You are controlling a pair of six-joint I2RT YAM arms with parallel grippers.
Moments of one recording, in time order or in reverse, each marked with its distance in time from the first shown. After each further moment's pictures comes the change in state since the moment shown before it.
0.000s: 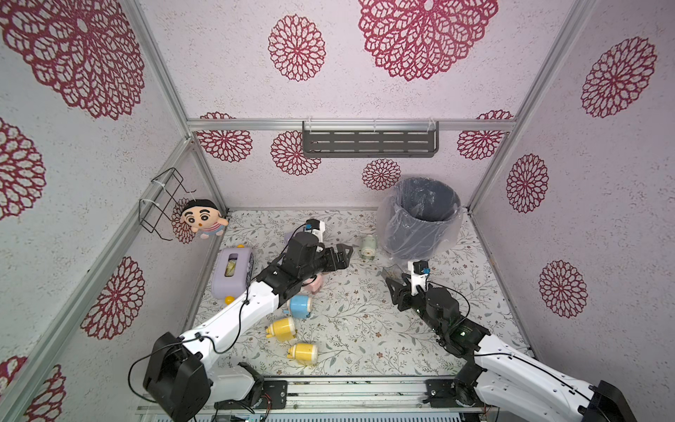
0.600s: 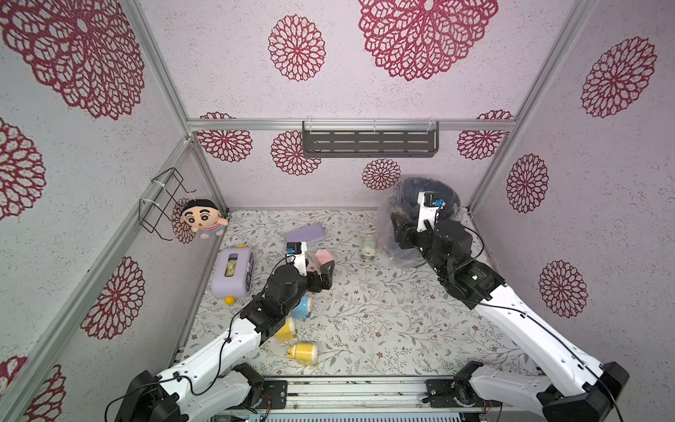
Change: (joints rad) left arm -0.015 -0.253 -0.335 0.261 -0.196 0.156; right arm -0.145 0.319 0.802 -0.370 0.051 -0.057
